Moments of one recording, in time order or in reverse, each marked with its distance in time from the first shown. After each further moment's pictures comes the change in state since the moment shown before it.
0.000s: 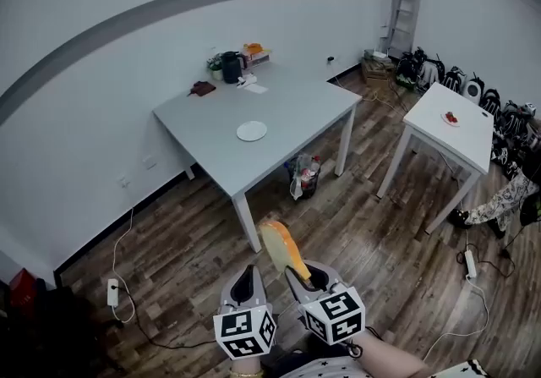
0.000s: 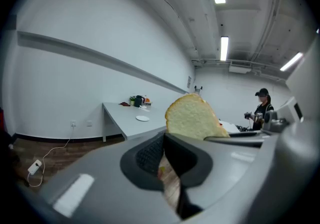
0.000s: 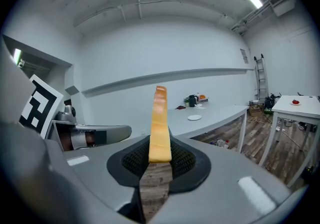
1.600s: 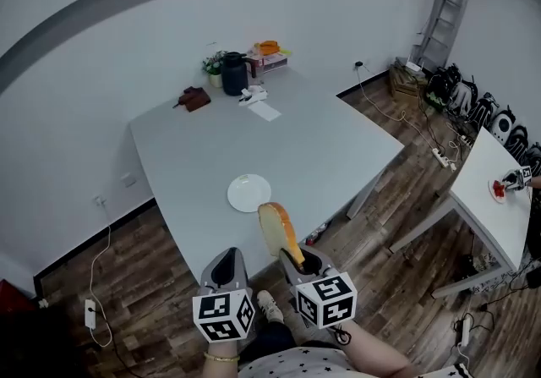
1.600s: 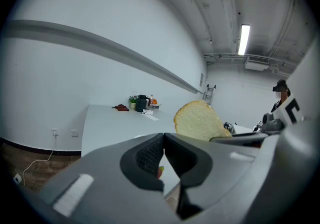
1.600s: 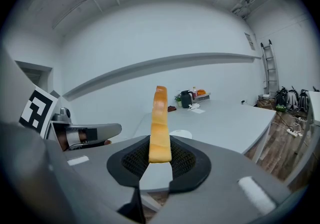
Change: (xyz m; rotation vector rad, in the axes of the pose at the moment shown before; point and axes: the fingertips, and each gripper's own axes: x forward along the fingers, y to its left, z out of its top) left arm 0.443 0.101 0.123 -0.028 0.010 0.069; right arm 0.376 -0.275 0.135 0.035 0.066 0.036
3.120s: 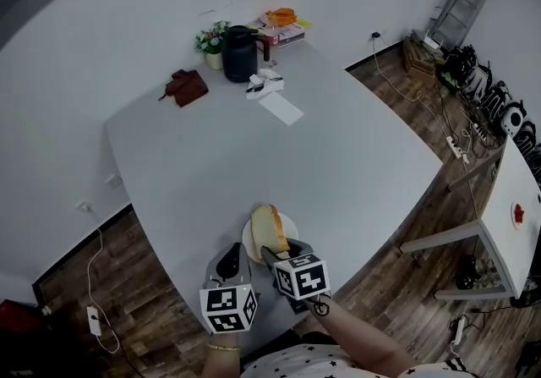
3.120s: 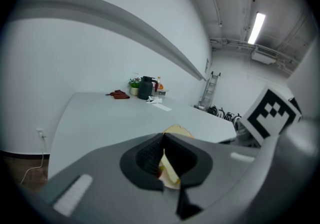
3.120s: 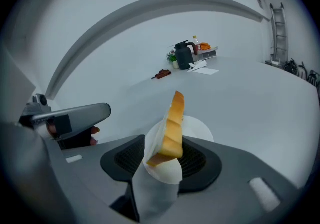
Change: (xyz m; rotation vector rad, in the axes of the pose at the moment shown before) left arm 0.229 0.110 0.000 0.000 0.171 -0.028; right arm 0.280 -0.067 -0.032 0.132 0.425 0.012
